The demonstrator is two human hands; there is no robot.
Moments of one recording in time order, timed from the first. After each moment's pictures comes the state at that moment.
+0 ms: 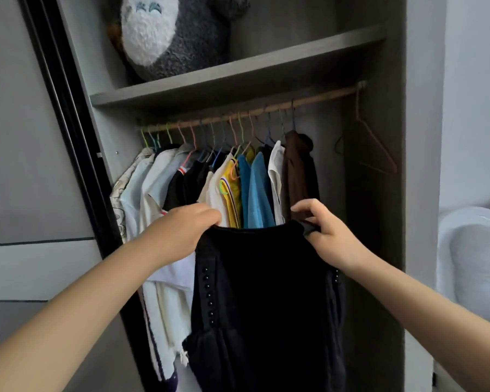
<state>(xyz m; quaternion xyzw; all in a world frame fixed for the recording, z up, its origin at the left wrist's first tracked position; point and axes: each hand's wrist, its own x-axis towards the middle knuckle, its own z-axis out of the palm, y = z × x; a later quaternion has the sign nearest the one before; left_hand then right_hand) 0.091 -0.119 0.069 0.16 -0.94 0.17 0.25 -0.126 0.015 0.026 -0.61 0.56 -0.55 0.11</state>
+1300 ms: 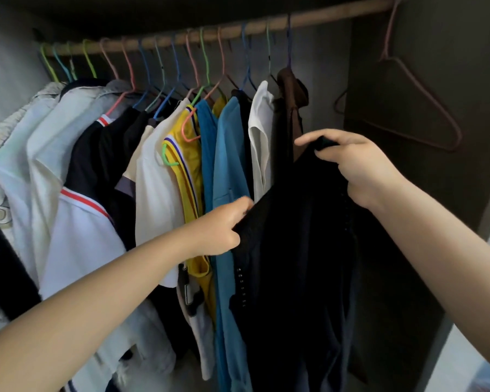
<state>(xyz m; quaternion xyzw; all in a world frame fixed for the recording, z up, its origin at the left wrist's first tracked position) -0.083 -0.232 0.000 0.15 -0.91 -0.37 0.13 -0.253 -0.115 0.055 -0.50 0.55 -0.63 0.22</state>
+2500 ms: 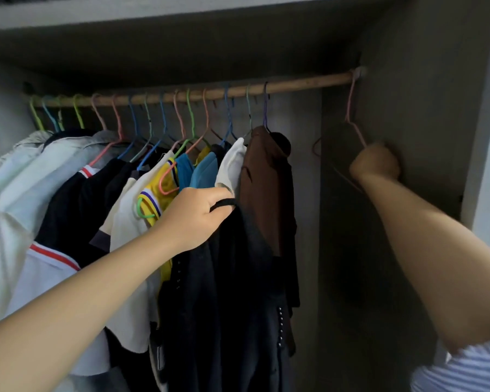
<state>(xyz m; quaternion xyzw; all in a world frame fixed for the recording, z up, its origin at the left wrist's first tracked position) -0.098 -0.246 0.071 0.12 -0.91 -0.09 0.38 -0.384 -0.158 0.111 -0.21 0.88 -0.40 -0.18</state>
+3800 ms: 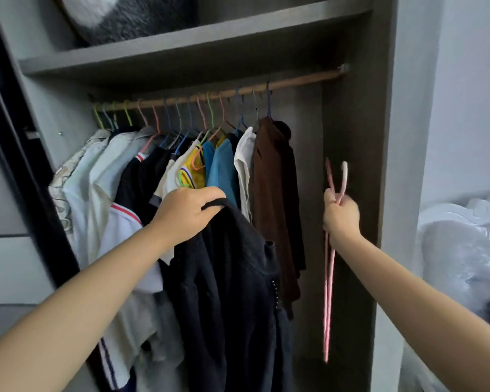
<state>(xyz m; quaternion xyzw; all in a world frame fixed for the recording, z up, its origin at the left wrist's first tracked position) -0.011 -0.149 0.053 0.15 -0.90 0.06 0.40 -0.247 -0.048 0.004 -0.26 0.62 -0.73 0.13</state>
